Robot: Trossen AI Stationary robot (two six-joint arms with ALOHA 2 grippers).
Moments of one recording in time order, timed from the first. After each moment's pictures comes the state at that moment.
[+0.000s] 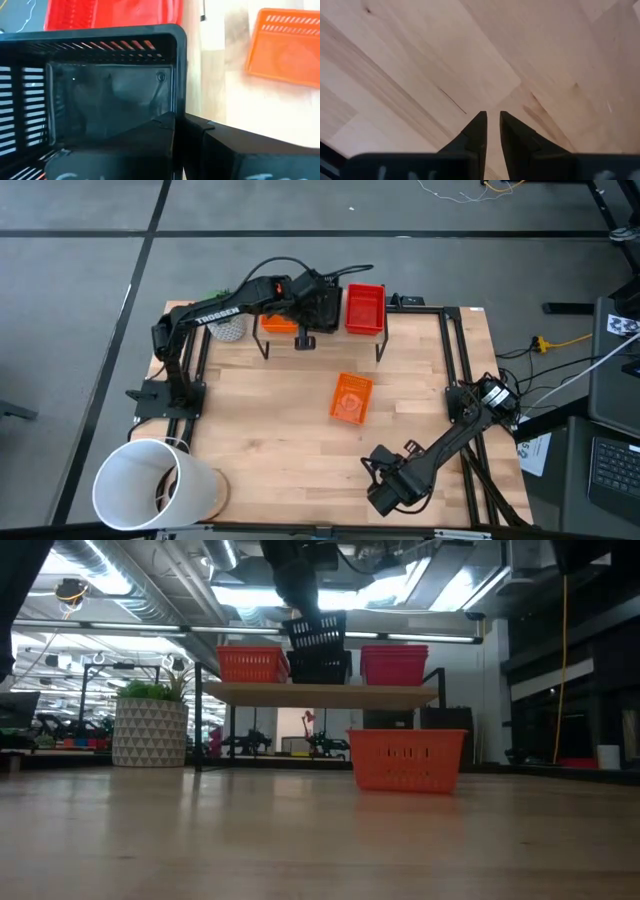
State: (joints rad) left arm 0.35 1.81 1.89 -0.97 -0.12 0.43; right arm 0.73 1.97 1.52 -1.22 0.11 1.46
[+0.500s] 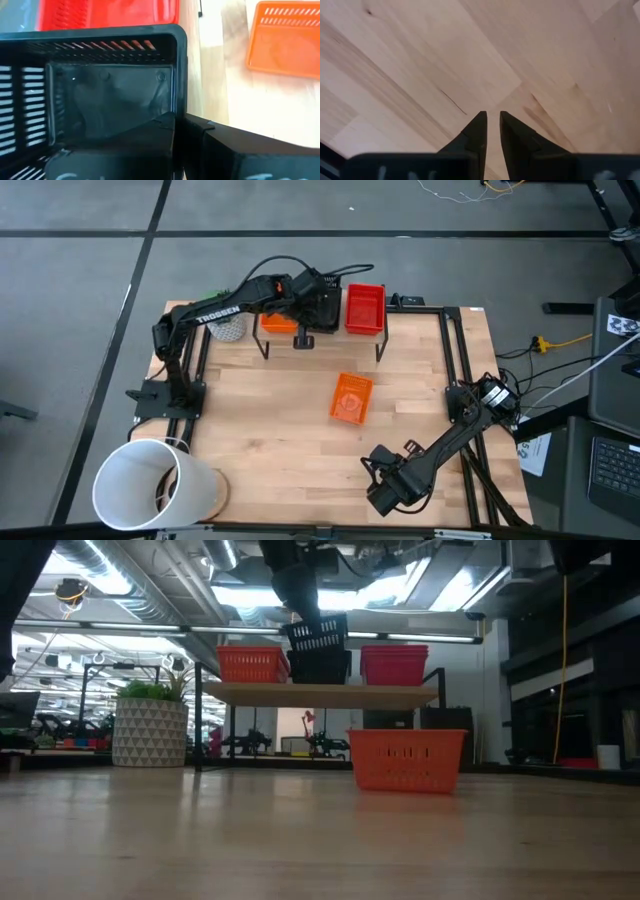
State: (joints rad) left arm 0.37 1.82 1.89 -0.97 -0.10 0.48; right arm 0.73 1.97 1.52 -1.22 0.11 1.46
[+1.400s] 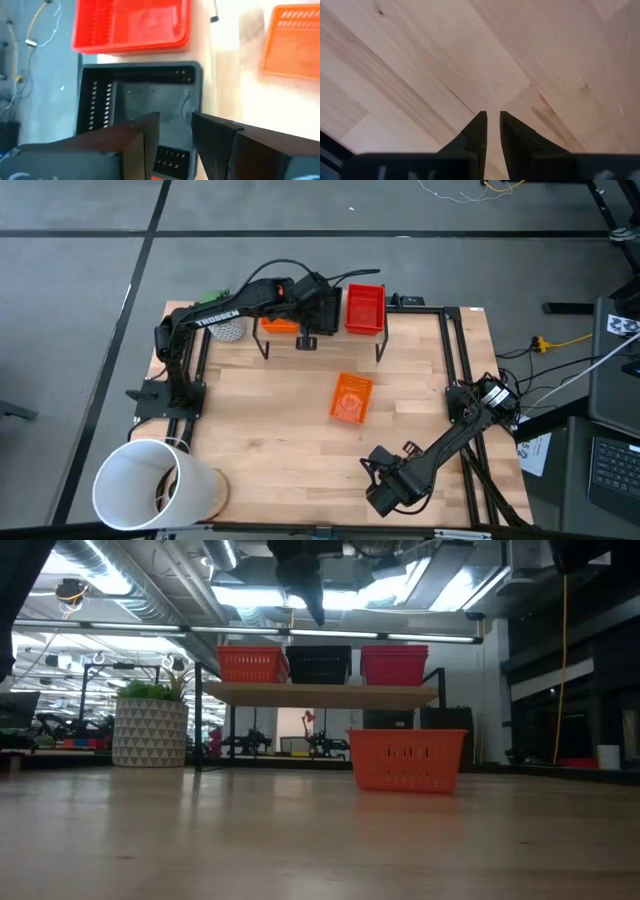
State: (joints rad) left arm 0.32 1.83 1.95 -0.99 -0.25 0.48; right arm 0.73 1.97 1.52 -1.19 0.11 1.46
